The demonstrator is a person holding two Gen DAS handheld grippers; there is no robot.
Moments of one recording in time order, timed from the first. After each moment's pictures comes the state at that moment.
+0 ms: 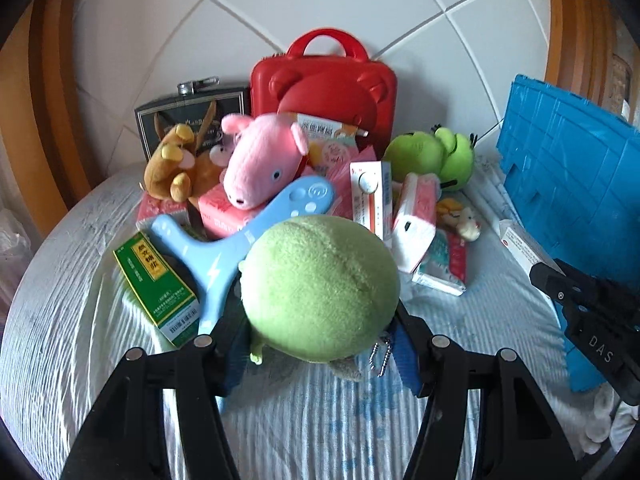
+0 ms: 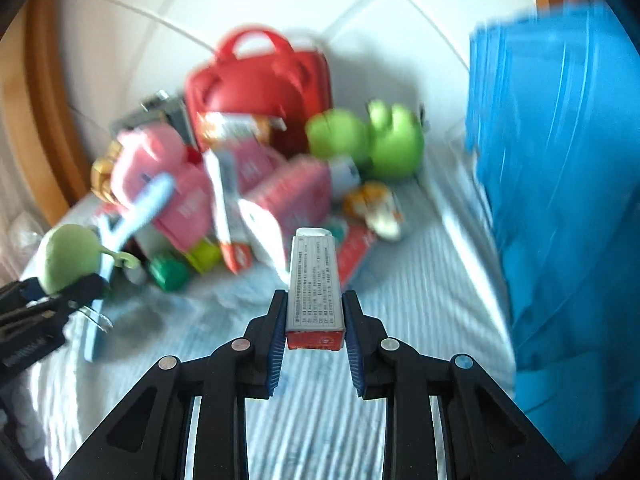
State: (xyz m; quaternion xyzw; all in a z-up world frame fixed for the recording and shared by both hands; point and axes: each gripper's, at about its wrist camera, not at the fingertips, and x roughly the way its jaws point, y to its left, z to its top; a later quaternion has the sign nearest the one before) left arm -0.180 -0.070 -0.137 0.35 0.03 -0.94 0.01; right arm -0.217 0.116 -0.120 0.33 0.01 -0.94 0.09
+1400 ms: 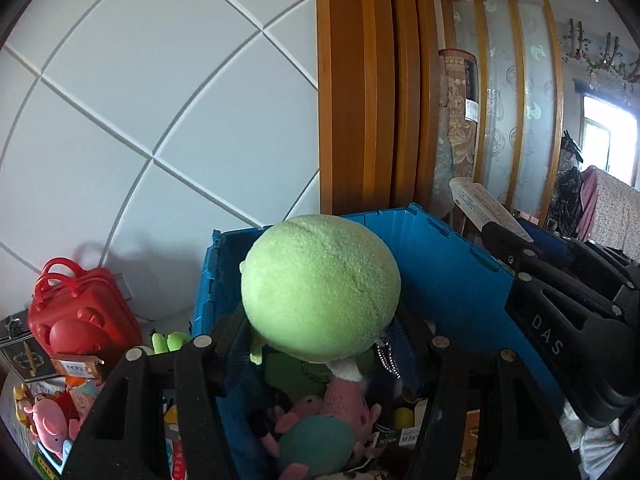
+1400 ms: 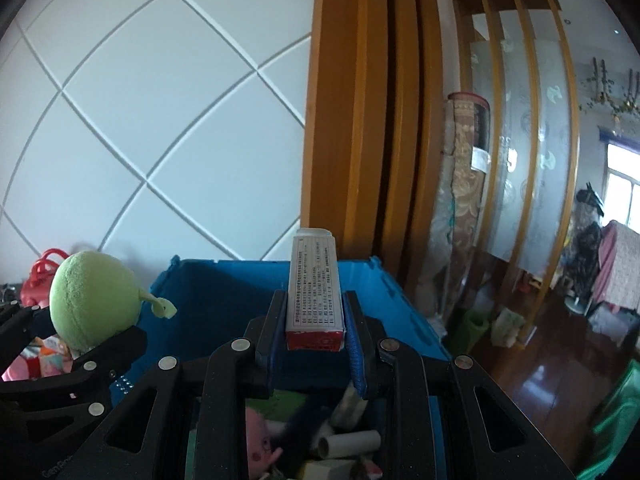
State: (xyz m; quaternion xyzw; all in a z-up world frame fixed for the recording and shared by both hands) left arm -0.284 0.335 0.096 0.23 -0.06 -0.94 -0.23; right arm -0.244 0.462 0.126 0.18 0.00 -0.97 -0.18
